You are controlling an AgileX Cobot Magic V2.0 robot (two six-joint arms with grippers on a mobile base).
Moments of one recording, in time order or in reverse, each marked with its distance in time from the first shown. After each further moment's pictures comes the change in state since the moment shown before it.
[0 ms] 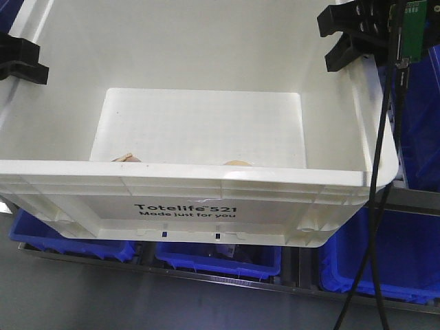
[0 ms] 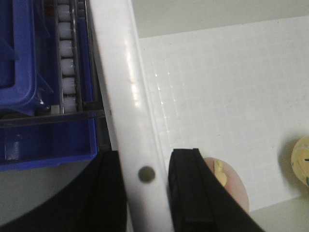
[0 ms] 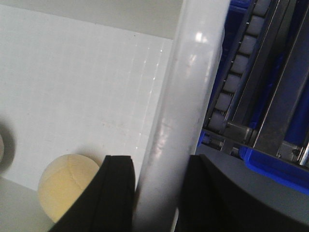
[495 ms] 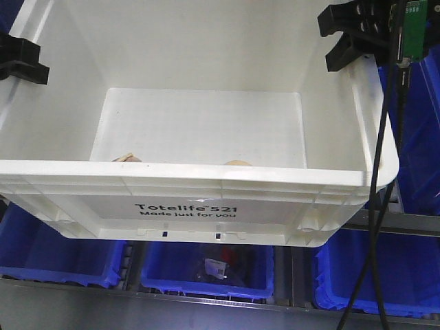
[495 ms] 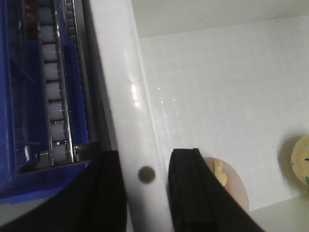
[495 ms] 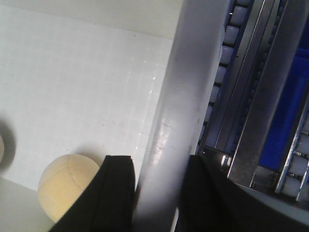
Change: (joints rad) left arm 0.000 0.000 0.000 -0.001 0.000 0.000; right arm 0.000 0.000 0.000 0.000 0.000 0.000
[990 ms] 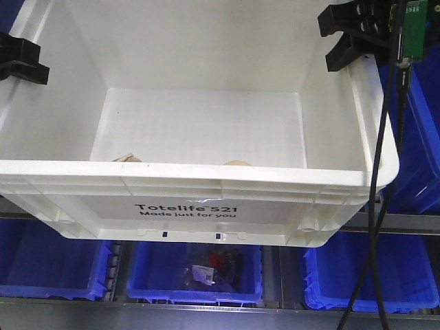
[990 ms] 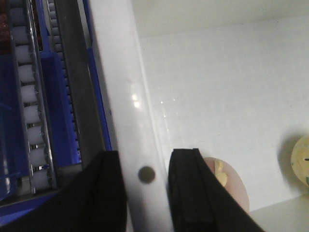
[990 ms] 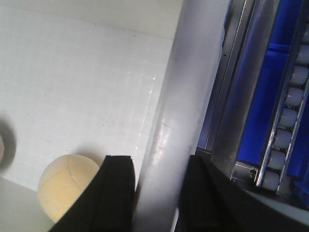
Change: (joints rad) left arm 0.000 0.000 0.000 0.000 0.000 0.000; right arm 0.000 0.000 0.000 0.000 0.000 0.000
